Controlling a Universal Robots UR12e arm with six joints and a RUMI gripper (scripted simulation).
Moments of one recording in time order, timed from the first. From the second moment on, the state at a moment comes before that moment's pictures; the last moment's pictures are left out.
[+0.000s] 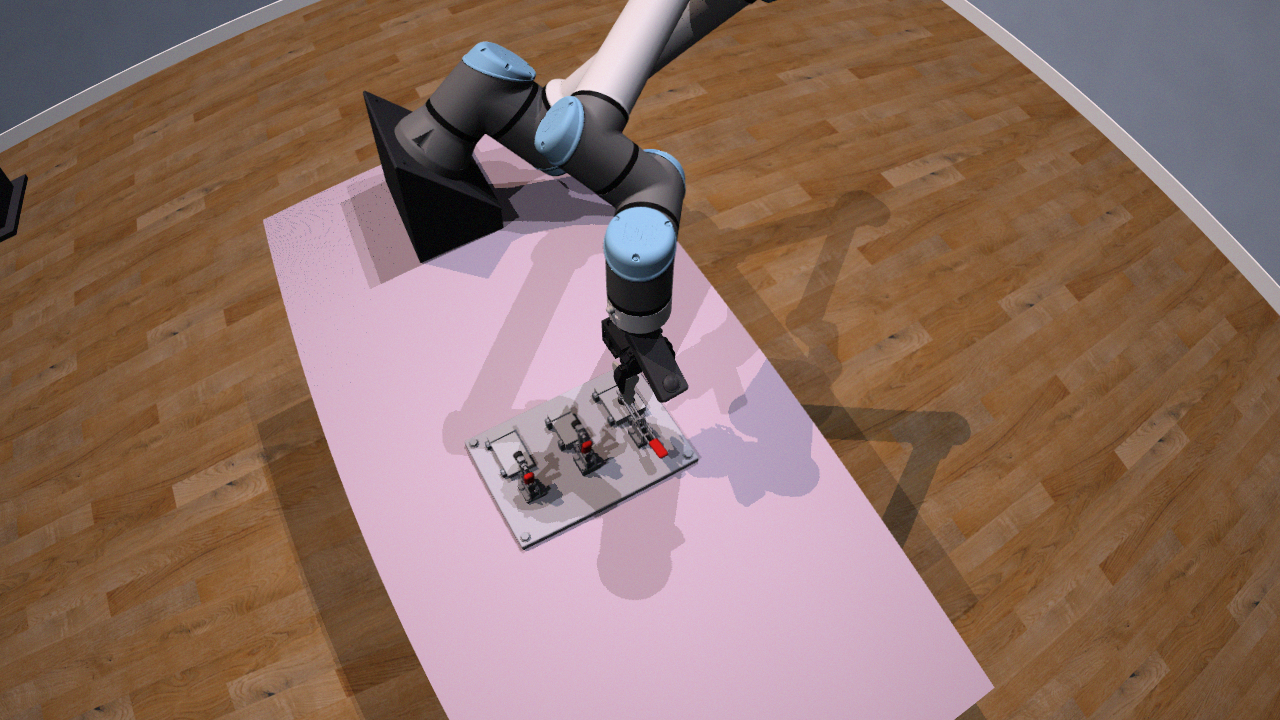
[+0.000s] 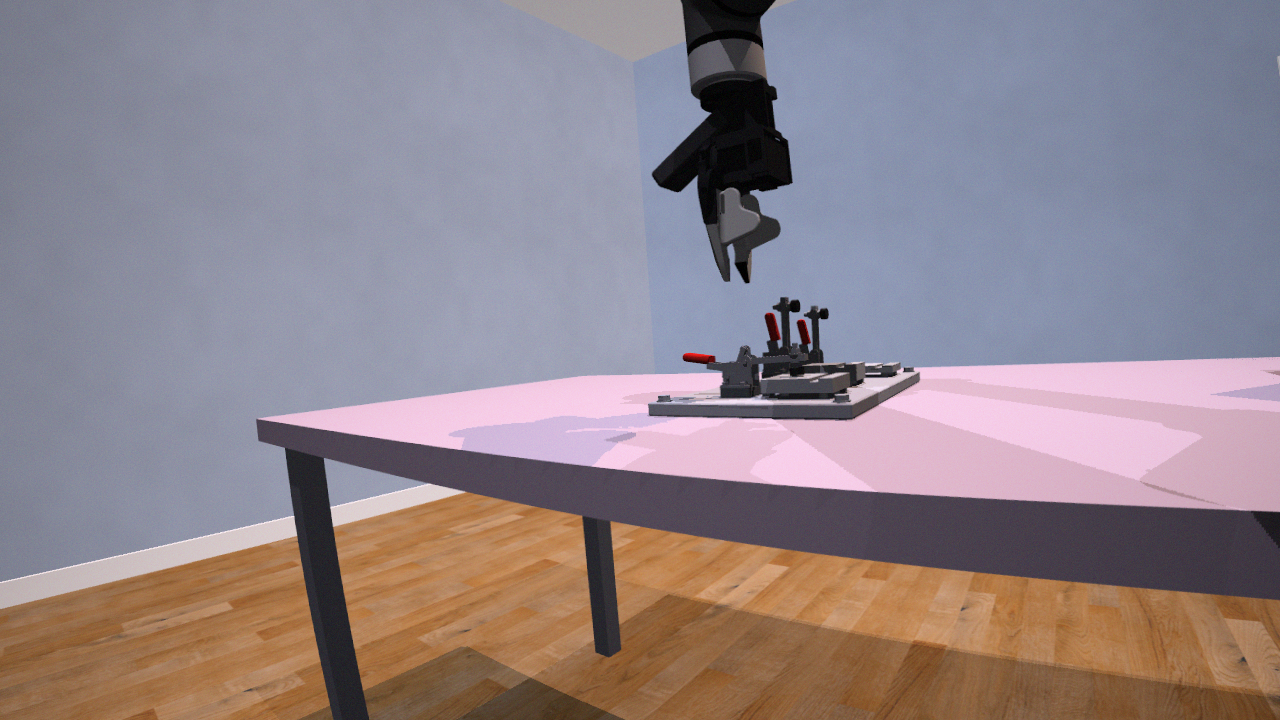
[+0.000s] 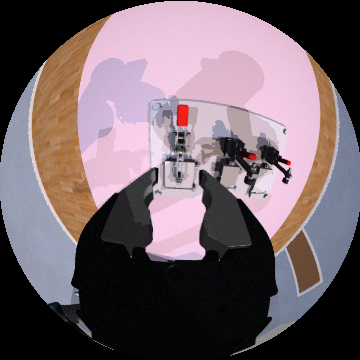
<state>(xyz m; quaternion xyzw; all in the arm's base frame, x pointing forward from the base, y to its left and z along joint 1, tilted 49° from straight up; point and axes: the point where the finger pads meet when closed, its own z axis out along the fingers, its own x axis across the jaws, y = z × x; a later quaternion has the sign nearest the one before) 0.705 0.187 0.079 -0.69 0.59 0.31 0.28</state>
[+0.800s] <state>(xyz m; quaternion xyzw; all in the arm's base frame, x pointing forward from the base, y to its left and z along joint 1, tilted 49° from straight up) 0.729 0.194 0.076 -0.69 0.59 0.31 0.28</state>
